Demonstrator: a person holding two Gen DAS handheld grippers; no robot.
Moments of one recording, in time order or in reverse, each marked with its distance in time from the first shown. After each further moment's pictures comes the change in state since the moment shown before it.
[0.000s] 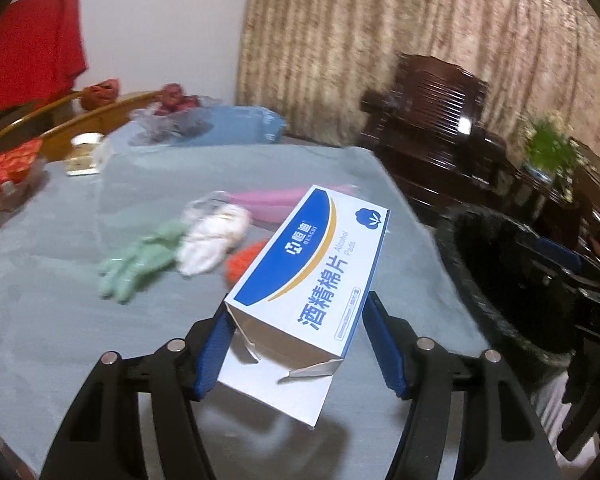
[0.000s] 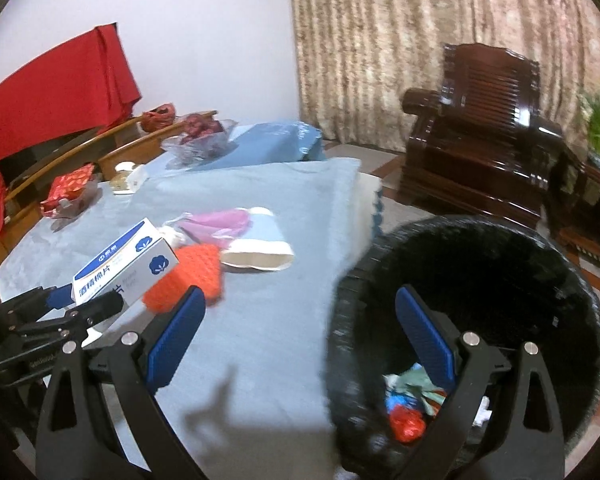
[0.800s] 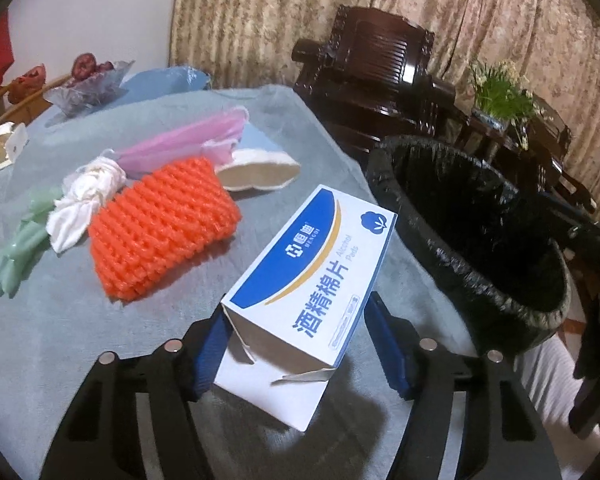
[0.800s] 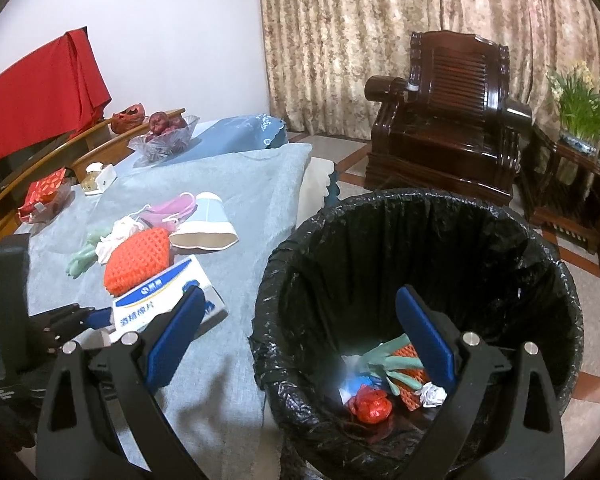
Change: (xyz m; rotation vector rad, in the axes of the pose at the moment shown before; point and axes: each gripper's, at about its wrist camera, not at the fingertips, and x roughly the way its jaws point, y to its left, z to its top) left arm 0.056 -0.066 -0.026 0.120 0.152 -0.216; right arm -0.014 -0.048 -0.025 0.061 0.023 -0.103
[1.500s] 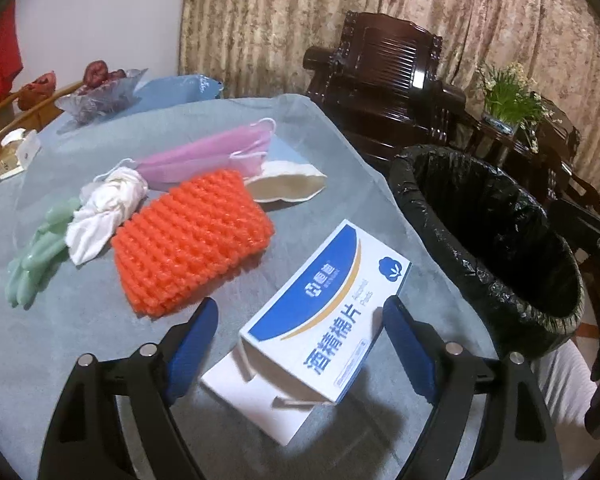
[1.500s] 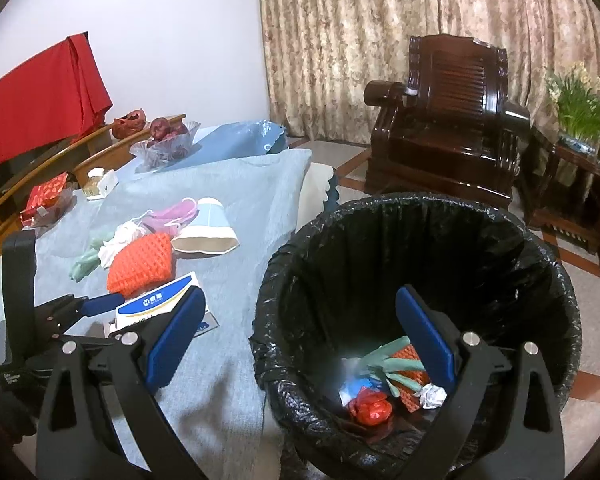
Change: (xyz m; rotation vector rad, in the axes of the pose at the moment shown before) left arm 0.005 0.018 0.006 0.014 -0.014 0.033; right arm -0.005 0.001 0.002 0.007 -0.015 0.002
